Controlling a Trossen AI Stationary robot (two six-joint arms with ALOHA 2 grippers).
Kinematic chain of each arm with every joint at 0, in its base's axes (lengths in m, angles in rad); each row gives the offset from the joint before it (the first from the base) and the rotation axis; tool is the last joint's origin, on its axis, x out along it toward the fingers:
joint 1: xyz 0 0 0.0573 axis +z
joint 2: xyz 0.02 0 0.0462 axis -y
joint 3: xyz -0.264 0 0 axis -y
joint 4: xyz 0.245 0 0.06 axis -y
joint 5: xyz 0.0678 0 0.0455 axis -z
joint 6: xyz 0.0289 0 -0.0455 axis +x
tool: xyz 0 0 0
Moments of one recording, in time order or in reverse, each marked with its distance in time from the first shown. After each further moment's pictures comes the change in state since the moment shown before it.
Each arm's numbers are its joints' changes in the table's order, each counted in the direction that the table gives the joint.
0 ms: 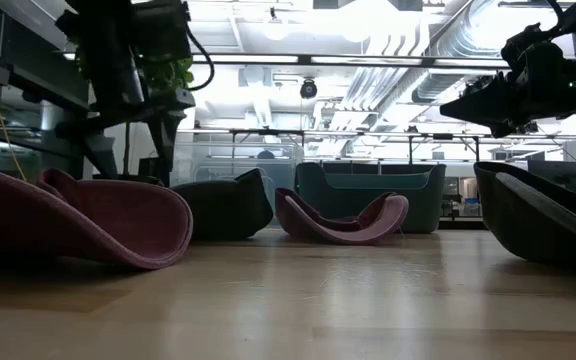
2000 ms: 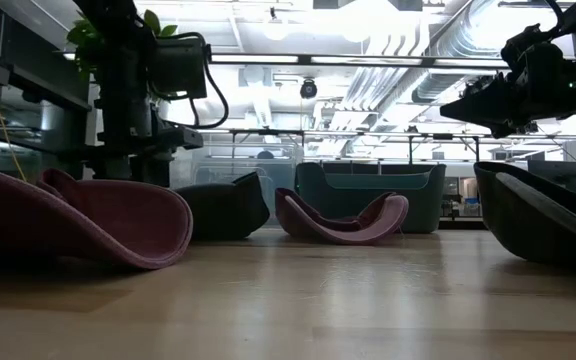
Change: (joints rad) left arm 0.000 -0.193 0.001 0.047 0.091 -0.008; right arm 0.000 0.000 0.000 -0.006 0.000 0.000
